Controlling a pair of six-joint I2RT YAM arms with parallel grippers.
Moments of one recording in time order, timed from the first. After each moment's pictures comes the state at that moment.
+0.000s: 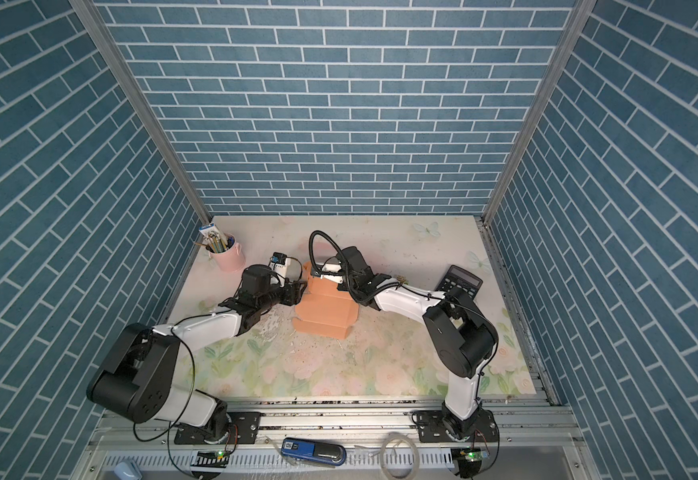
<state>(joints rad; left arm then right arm) -0.37 1.44 0.64 0.25 0.14 -0.19 0.79 1.82 1.20 0.05 0.21 -0.94</state>
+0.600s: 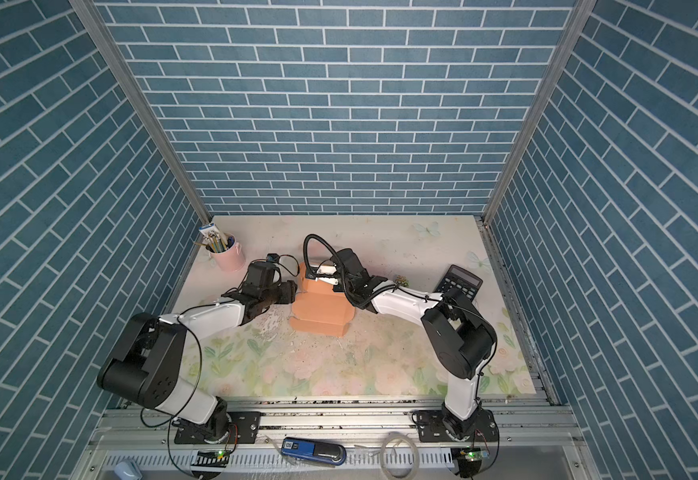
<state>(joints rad) -0.33 1.56 0.75 0.02 -0.03 -0.30 0.83 1.82 1.19 0.09 0.24 -0.99</state>
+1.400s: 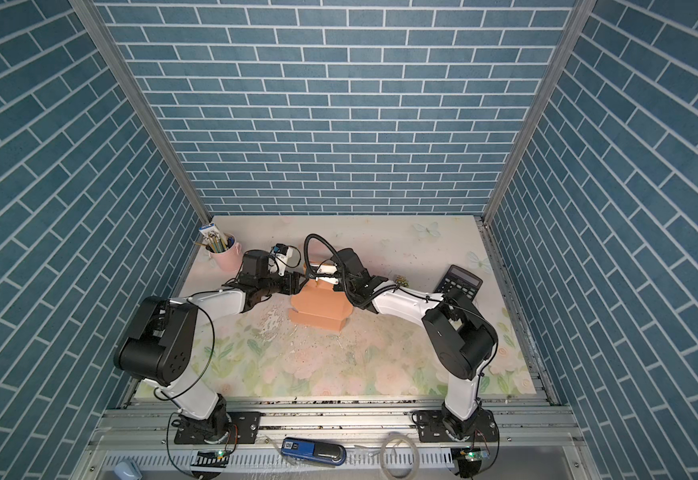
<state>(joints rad) -0.25 1.68 0.84 0.18 0.41 -0.16 0.83 1.82 1.19 0.10 0.24 -0.99</state>
